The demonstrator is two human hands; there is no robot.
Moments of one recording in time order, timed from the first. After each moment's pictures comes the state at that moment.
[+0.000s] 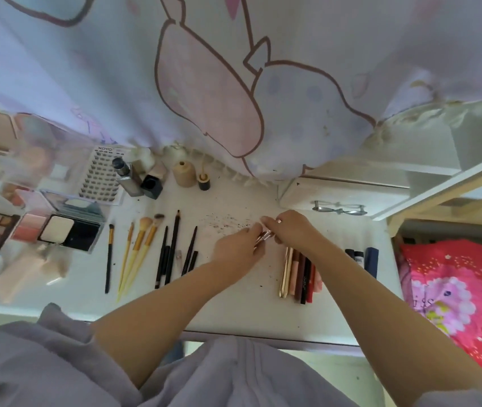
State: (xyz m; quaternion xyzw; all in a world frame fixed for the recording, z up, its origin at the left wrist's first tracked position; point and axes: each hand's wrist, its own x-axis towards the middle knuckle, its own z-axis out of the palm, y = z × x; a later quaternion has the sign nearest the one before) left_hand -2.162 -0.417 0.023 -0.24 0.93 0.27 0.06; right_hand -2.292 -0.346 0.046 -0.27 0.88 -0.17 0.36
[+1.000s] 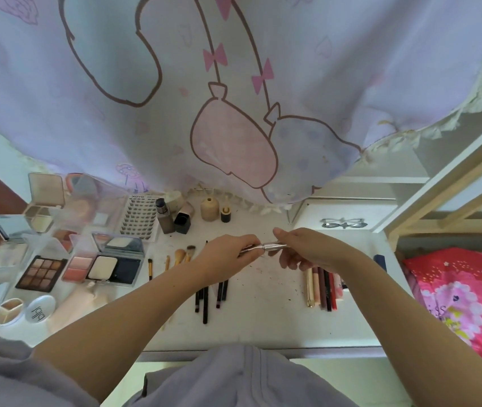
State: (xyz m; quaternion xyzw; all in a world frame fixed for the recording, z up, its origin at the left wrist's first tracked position) left_hand -2.097 -0.493 0.089 -0.09 0.95 0.31 0.01; right_hand -2.224 -0.337 0.143 -0.26 0.78 -0.31 0.48
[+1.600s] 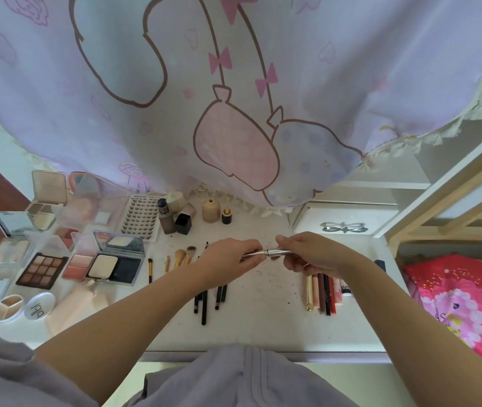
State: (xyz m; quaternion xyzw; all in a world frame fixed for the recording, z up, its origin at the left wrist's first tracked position) left_hand -2.096 -0.489 0.089 -0.06 0.96 0.28 0.02; right_hand -2.228 -0.330 0.140 -0.24 0.76 -0.34 0.50
